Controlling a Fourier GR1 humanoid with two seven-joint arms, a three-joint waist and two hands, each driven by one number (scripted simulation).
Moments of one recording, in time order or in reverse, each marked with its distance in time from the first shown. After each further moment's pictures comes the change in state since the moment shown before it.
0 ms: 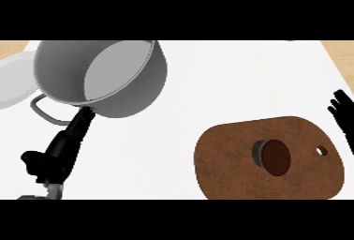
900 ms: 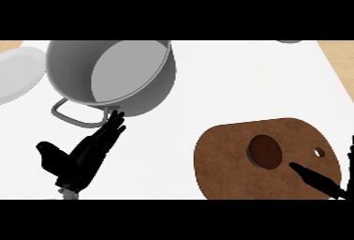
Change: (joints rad) left arm 0.015 -0.075 -0.082 -0.082 0.172 -0.125 0.203; right arm 0.291 0.152 0.085 -0.193 0.399 -0.563 0.158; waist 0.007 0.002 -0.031
